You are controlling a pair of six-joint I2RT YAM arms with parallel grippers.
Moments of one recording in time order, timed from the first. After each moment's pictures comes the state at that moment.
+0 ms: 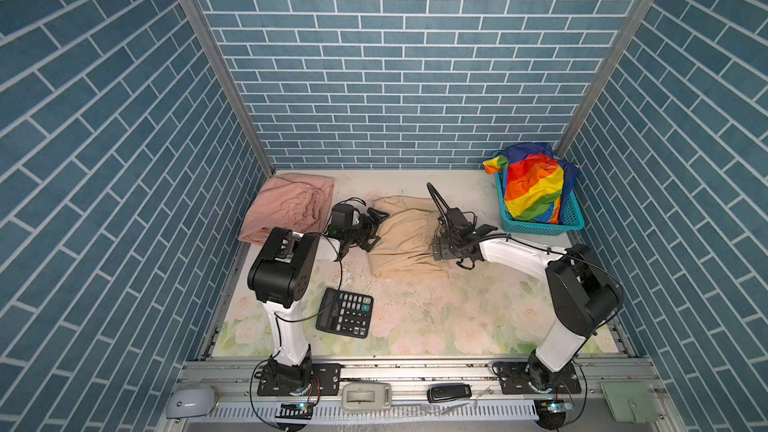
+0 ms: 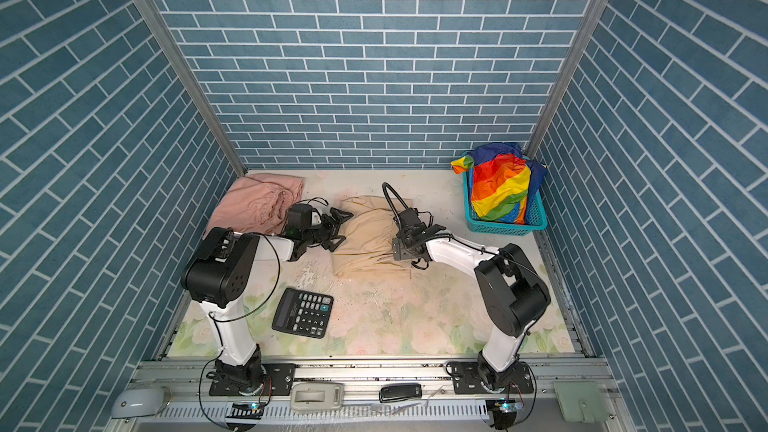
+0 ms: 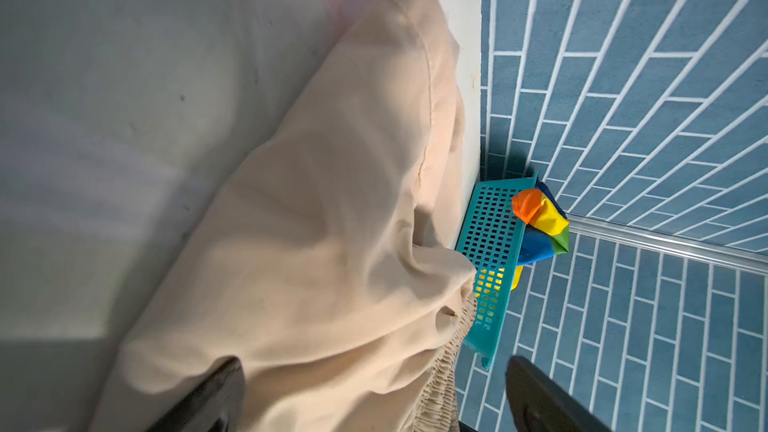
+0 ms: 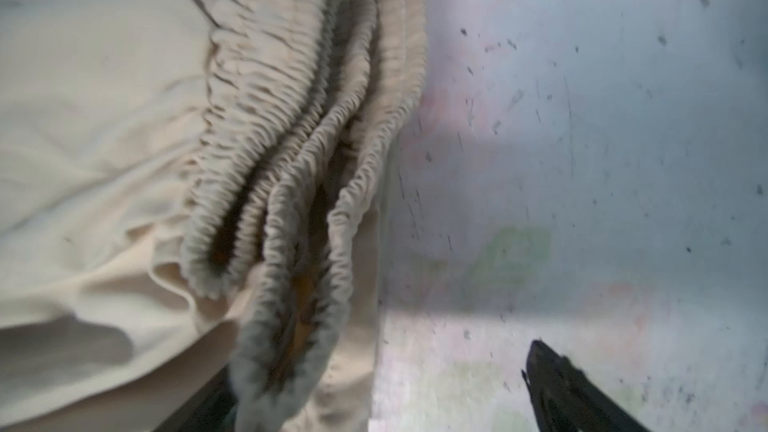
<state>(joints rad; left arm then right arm) -0.25 1.92 0.90 0.44 0.53 -1.28 0.65 1.69 1.06 -0.45 0.20 0.44</state>
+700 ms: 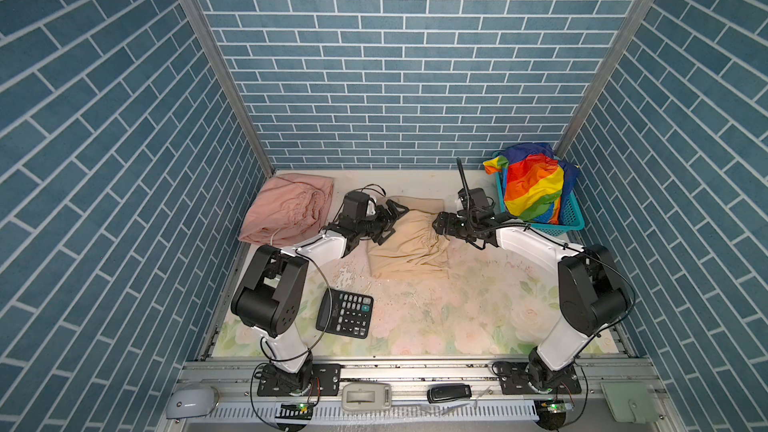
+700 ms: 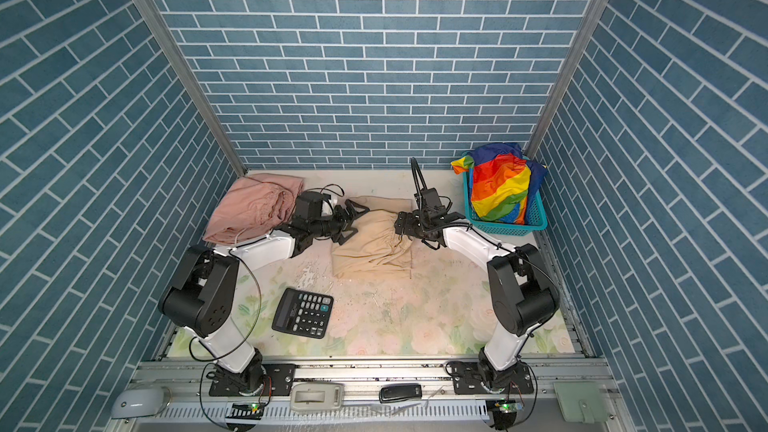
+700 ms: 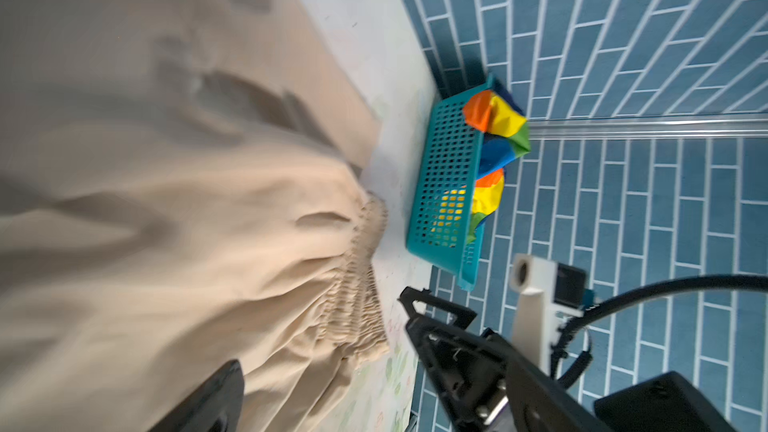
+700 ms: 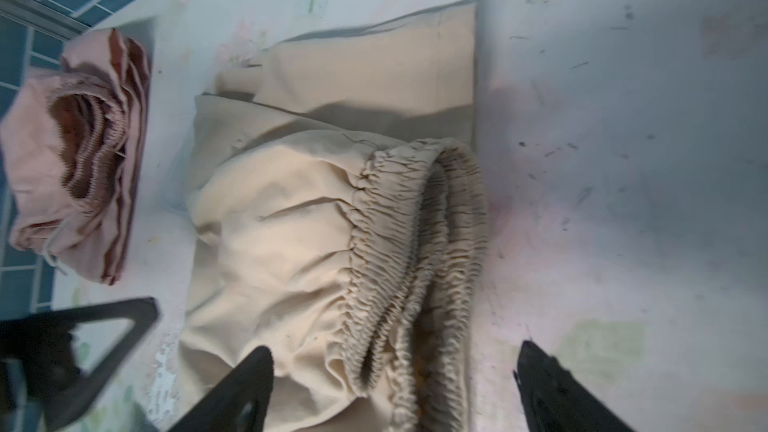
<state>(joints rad) -0.40 1.71 0.96 0.20 0.53 -1.20 0.52 1.71 1.15 -0.28 -0.17 0.59</state>
